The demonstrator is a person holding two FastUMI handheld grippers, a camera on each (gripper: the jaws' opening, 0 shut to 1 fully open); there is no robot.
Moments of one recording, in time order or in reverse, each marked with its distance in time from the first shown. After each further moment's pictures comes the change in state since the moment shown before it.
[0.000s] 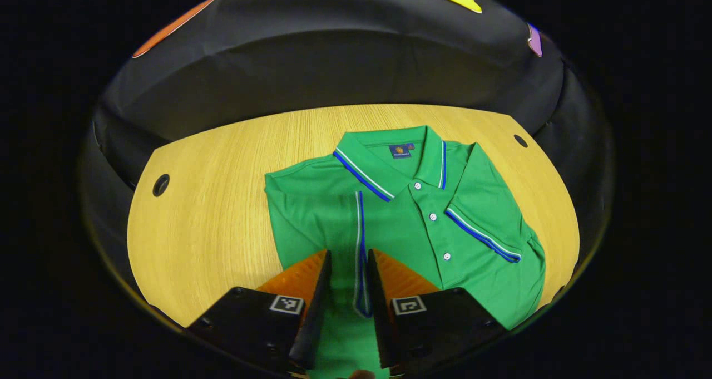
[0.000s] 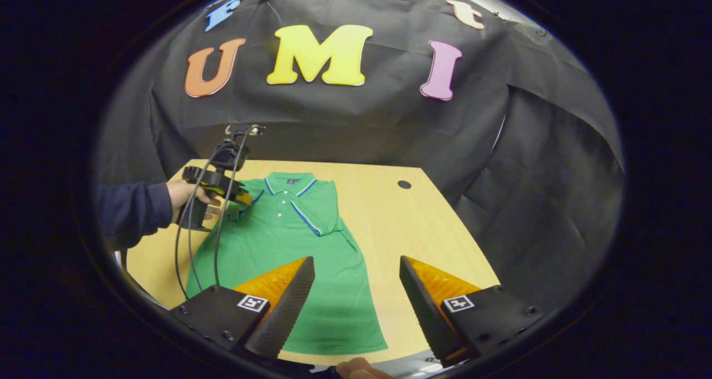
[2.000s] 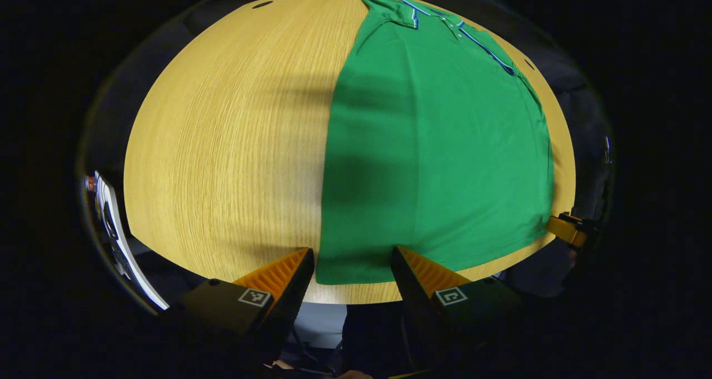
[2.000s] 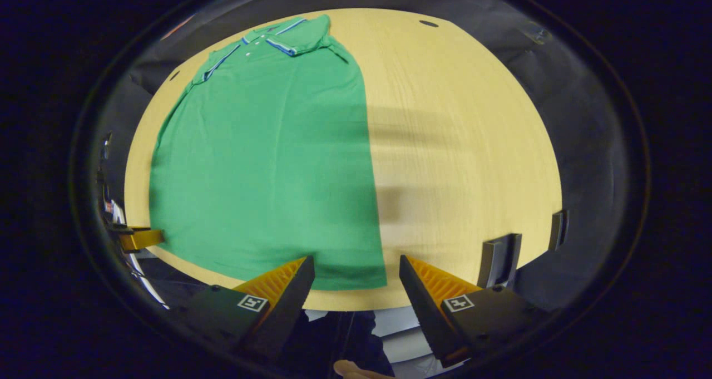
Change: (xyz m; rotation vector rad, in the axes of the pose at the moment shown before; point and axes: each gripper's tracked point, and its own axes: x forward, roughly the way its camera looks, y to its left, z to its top) left arm -0.216 -0.027 -0.346 -0.246 0.581 0.033; right arm 0.044 -0.029 -0.231 0.003 0.818 0.119
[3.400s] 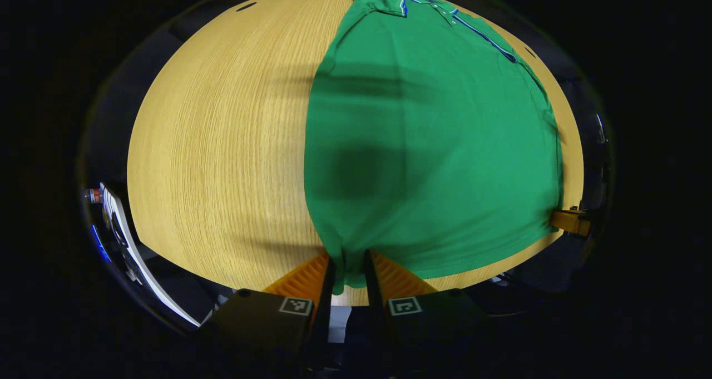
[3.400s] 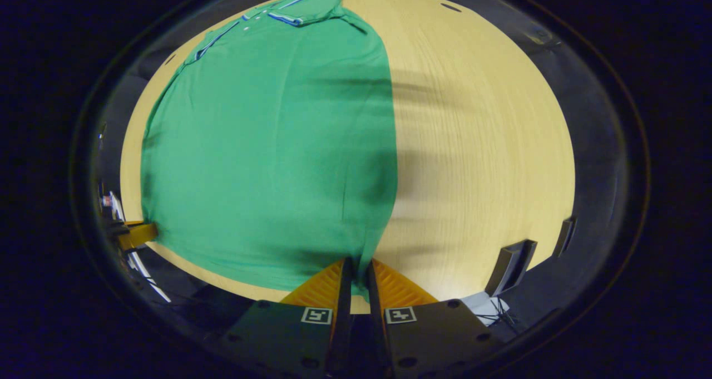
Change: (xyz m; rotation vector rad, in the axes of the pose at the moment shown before) left arm 0.005 -0.012 0.005 0.019 0.047 0.020; right arm 0.018 0.007 -0.001 -0.038 0.147 0.010
